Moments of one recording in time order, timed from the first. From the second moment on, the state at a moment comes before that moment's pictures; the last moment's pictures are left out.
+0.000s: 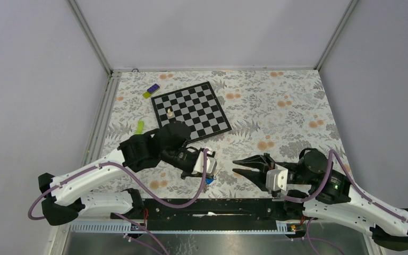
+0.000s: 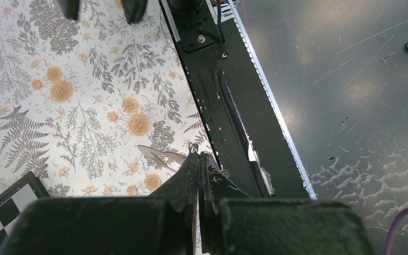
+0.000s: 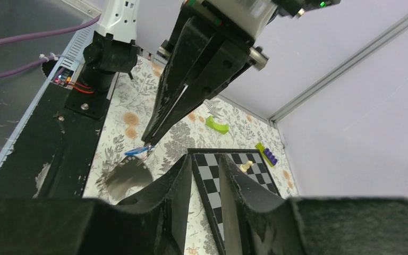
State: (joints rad) left arm -1.10 1.07 1.16 -0.75 0.66 0.53; right arm 1.13 0.47 0.74 -0.24 -0.39 -0.64
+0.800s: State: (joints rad) left arm -1.10 0.98 1.19 -0.68 0.59 0.53; right arm 1.13 0.53 0.51 0.08 -0.37 -0.38
